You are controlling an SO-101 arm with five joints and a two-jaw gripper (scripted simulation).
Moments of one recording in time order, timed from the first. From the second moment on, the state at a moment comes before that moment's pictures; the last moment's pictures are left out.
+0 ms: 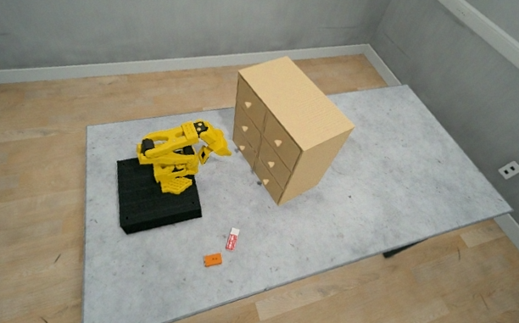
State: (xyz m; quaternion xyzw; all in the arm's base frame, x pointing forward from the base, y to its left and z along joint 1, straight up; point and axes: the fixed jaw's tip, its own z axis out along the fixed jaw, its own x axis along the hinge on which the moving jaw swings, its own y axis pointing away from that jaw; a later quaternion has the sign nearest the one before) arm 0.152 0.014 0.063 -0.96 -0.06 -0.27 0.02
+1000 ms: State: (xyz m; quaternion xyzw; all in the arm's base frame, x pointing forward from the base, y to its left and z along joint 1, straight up) arm 0.188 -0.063 0.059 -0.89 -0.16 -0.38 -0.19
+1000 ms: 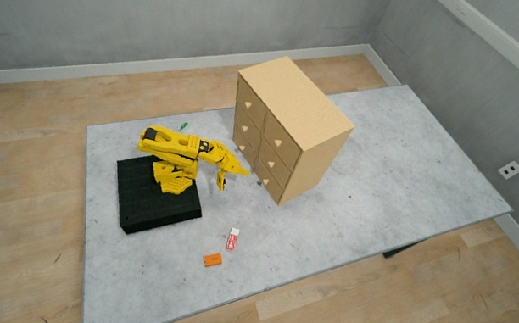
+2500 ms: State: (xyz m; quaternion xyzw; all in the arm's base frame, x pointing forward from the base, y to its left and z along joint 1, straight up) arm 0.195 -0.098 0.057 -0.85 -0.20 -0.39 -0.31
